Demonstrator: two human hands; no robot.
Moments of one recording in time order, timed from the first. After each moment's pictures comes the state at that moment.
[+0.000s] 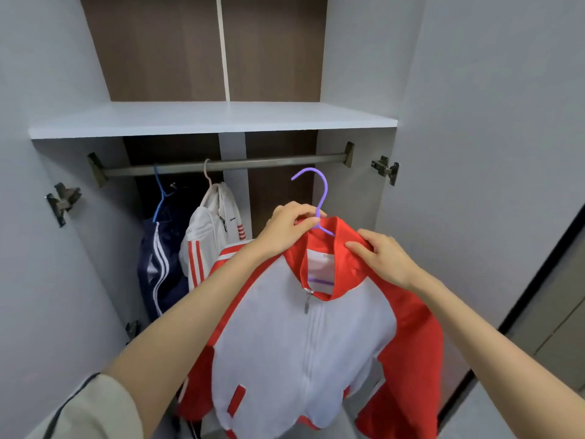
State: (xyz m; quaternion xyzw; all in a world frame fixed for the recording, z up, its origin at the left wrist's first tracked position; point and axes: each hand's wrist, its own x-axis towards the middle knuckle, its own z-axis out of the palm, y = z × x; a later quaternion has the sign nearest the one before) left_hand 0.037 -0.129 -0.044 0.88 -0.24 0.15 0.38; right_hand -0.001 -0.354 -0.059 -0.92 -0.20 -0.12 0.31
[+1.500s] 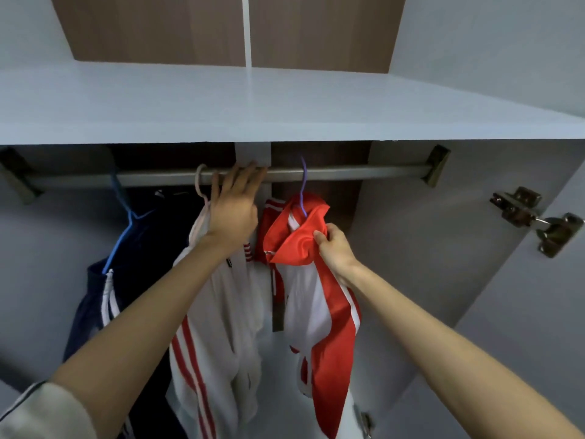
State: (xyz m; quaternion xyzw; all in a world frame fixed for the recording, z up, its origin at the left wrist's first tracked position) left_hand 0.307 0.017 -0.080 0.95 -0.01 0.31 0.02; right_hand 0.336 -0.180 -0.137 -0.81 -0.05 0.03 0.59
